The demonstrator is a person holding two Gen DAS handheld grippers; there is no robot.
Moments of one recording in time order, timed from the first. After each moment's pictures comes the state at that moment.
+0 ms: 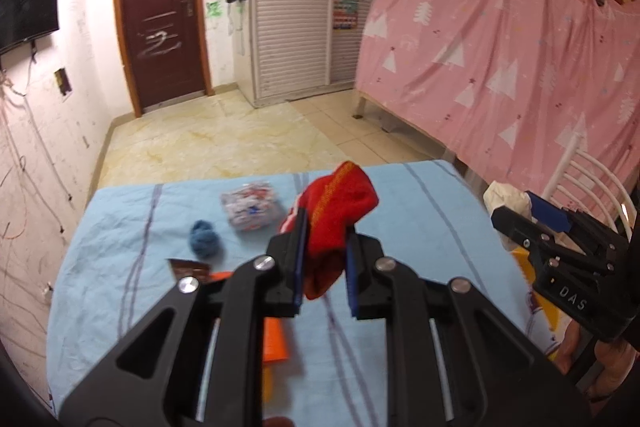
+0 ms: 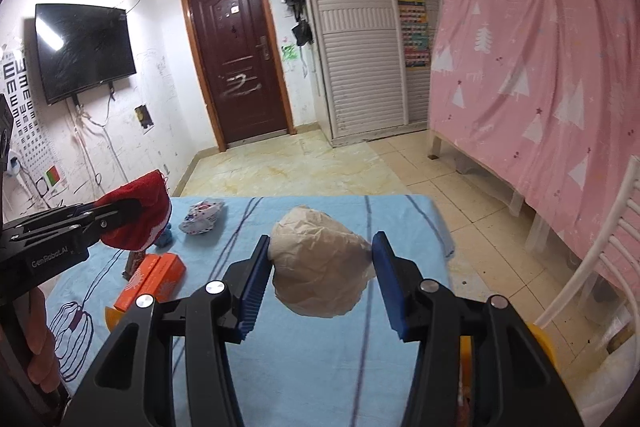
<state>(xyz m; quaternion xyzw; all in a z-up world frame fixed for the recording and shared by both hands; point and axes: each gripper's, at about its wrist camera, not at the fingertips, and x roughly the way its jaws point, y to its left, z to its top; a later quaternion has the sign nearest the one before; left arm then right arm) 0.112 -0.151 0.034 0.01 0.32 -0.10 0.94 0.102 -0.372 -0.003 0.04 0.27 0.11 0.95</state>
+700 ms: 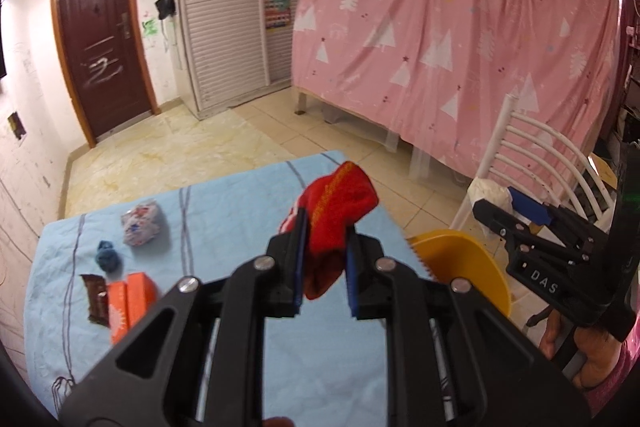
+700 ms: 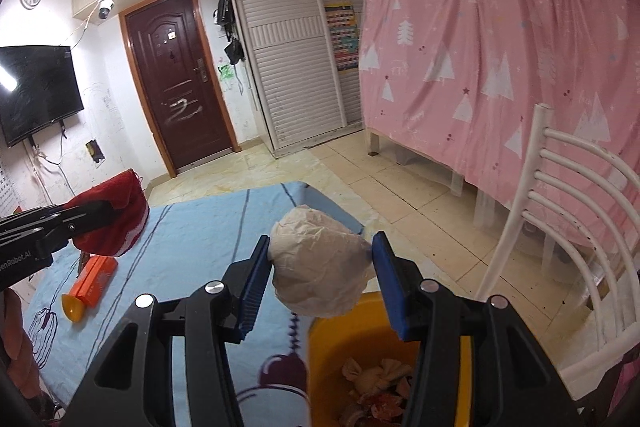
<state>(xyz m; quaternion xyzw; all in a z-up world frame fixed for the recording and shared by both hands) 0.088 -0.274 0.035 0.06 0.32 -0.19 0.93 0.047 -0.488 -0.024 0.09 0.26 0.01 0.96</state>
